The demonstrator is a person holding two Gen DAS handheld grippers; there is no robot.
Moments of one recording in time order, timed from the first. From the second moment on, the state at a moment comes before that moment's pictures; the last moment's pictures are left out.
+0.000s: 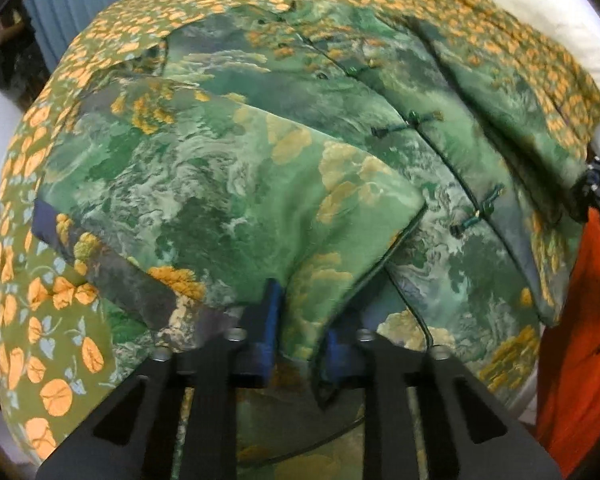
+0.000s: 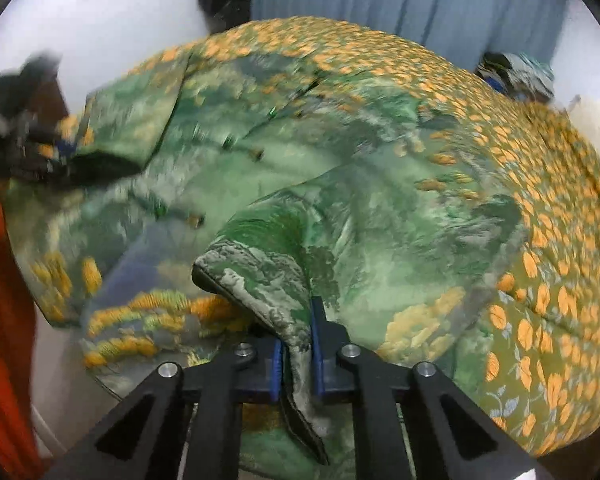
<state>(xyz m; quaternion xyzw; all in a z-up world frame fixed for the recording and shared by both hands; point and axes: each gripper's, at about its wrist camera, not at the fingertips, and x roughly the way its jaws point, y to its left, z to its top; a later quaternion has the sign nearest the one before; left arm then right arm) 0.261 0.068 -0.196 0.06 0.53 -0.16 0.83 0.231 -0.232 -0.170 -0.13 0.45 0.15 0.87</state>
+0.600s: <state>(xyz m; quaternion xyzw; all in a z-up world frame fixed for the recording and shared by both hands) 0.230 0.326 -0.062 -0.16 0.38 0.11 0.91 0.285 -0.479 -0.018 0.02 0.33 -0.11 0.94</state>
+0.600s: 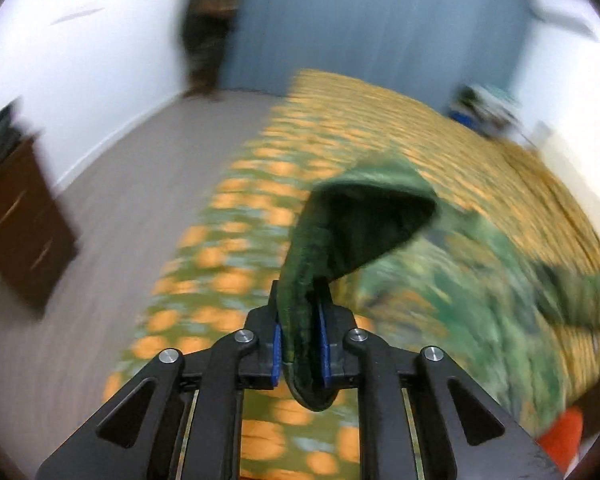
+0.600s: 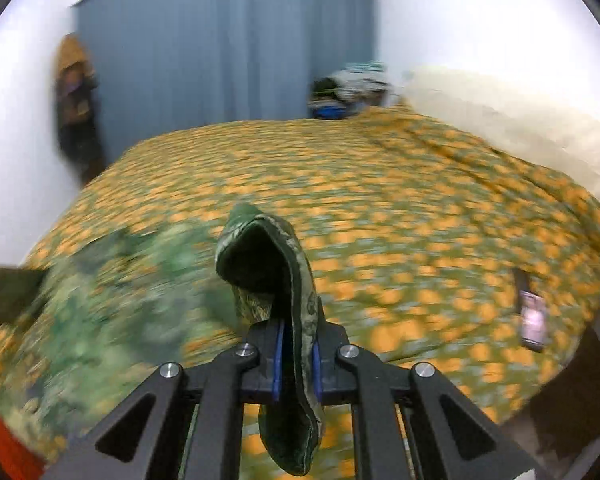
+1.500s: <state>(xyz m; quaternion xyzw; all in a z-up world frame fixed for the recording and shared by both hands) 0.228 0.186 -0.076 -0.10 0.30 0.08 0.95 0.225 -0.383 -0.091 0.01 0.33 -0.12 0.94</state>
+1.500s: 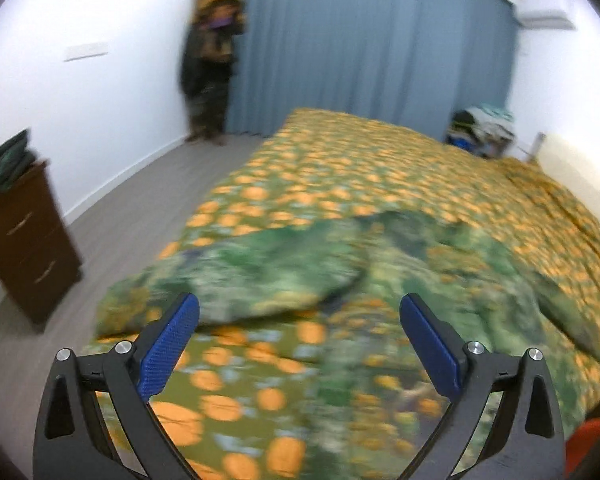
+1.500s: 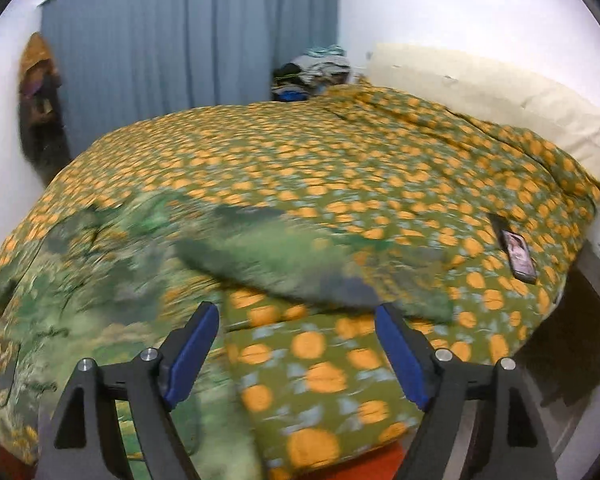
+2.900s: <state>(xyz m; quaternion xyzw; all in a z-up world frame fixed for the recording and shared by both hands) 0.213 0.045 -0.144 0.01 0.38 0.00 0.92 0.216 -0.312 -0.128 -0.14 0.39 -0.16 0.90</state>
